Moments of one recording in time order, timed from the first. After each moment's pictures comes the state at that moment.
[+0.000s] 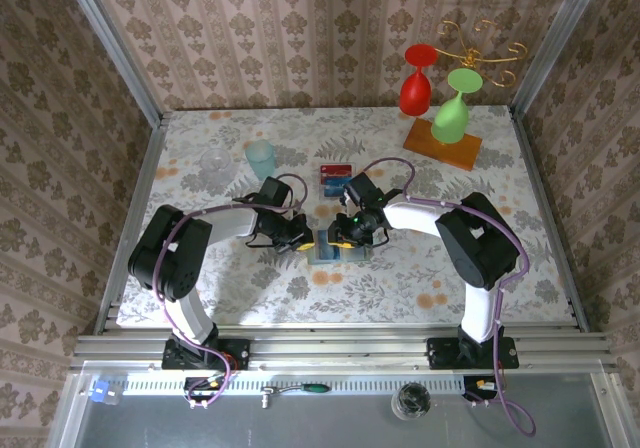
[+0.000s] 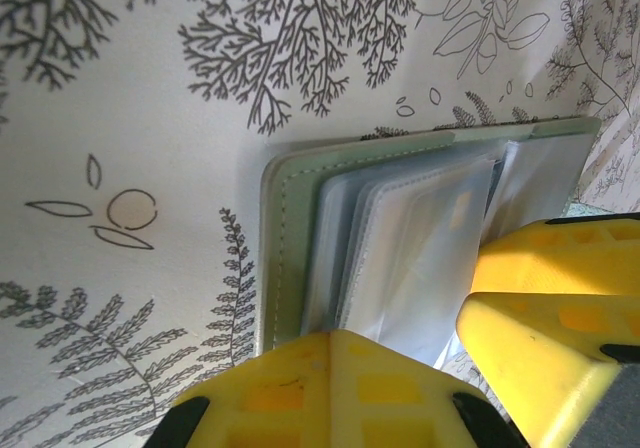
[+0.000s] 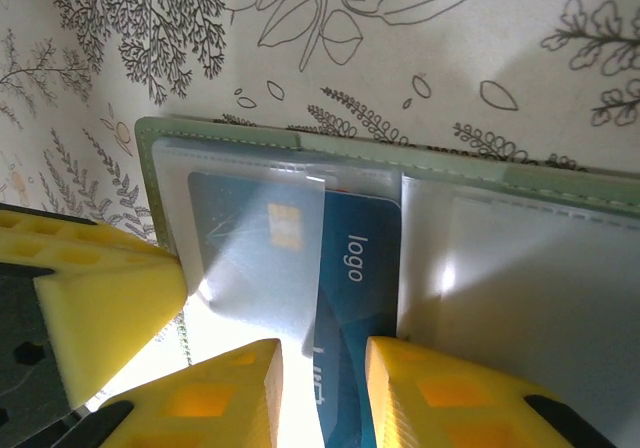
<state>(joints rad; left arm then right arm) -0.54 1.74 0.90 -0.32 0.57 -0.77 0.58 1.89 1.11 -0.37 -0.44 0.69</state>
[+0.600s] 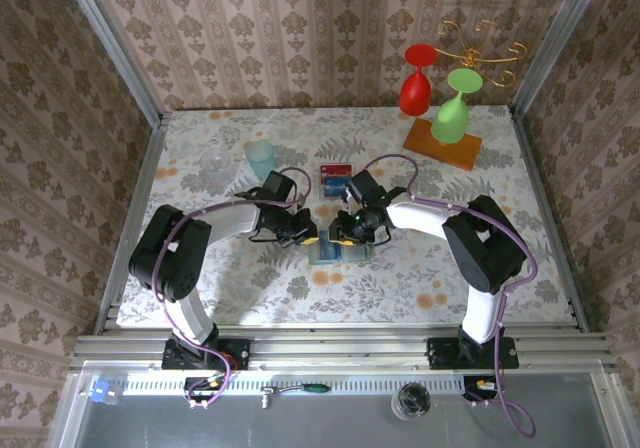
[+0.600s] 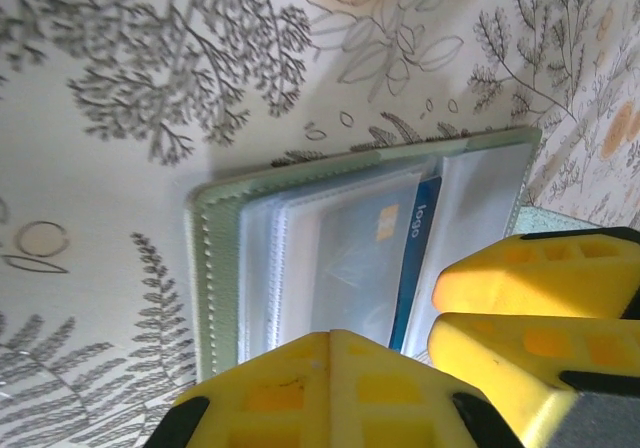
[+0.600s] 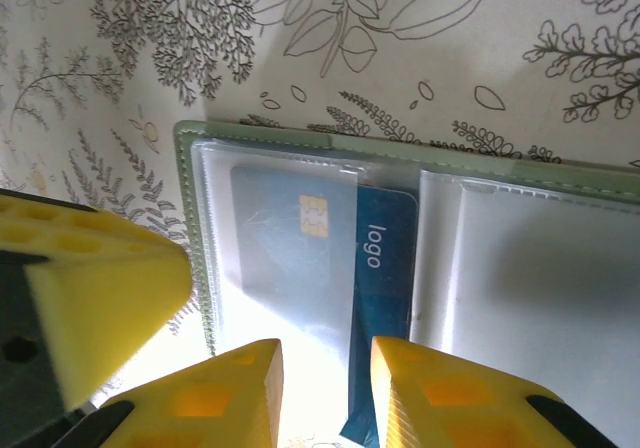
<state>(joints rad) -0.56 1.74 0.96 -0.34 0.57 -0.77 0.58 1.84 1.11 -0.39 -0.42 0.69</state>
